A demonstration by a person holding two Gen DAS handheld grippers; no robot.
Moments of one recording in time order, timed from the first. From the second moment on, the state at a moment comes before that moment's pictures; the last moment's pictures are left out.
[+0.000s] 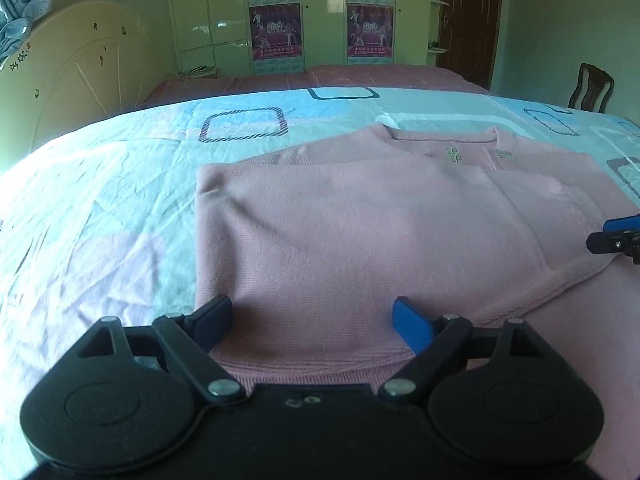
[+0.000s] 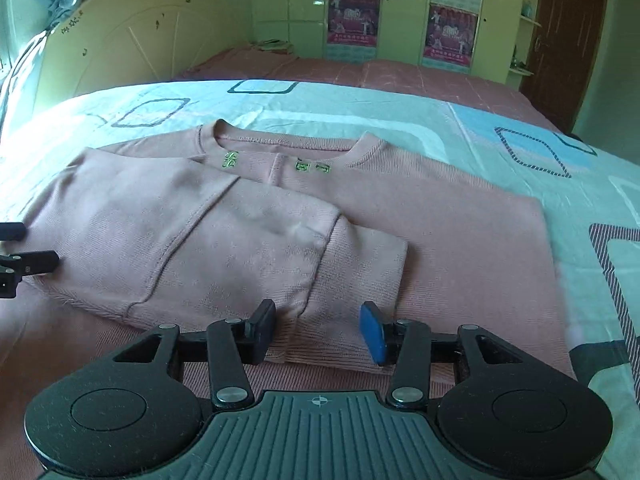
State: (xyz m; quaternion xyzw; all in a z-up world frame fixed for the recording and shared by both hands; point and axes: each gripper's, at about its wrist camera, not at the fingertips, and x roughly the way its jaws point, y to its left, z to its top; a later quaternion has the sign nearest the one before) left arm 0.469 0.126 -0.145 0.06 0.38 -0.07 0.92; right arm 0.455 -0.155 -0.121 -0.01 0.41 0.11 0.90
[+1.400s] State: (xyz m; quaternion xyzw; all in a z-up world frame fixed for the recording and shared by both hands) left arm 0.171 0.216 -0.137 -0.25 0.41 -0.10 0.87; right arm 0.132 -0.362 -0.114 0.39 0.42 0.18 0.80
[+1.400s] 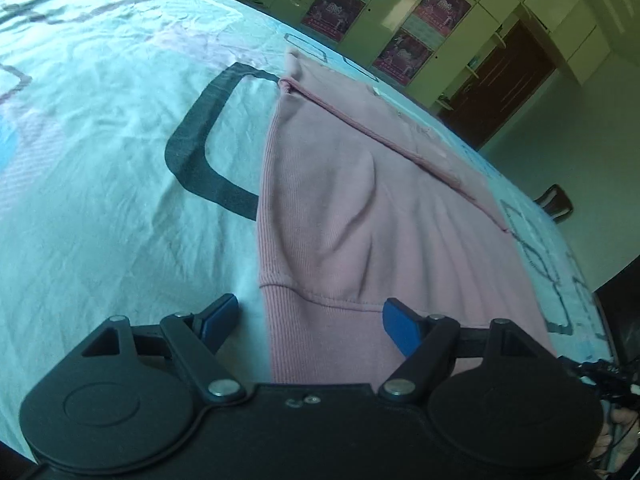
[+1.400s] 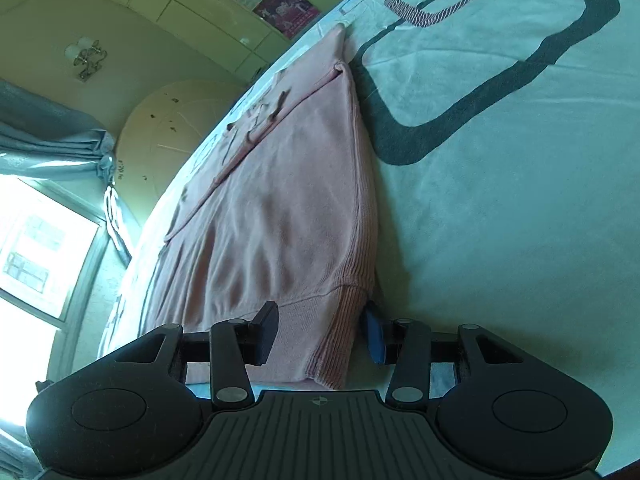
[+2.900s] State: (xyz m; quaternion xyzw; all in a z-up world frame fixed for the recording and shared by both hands) left arm 0.540 0.209 -0.131 -0.33 0.37 -0.10 0.86; right arm 0.511 -0.361 -0.097 0.40 0.39 0.14 0.82
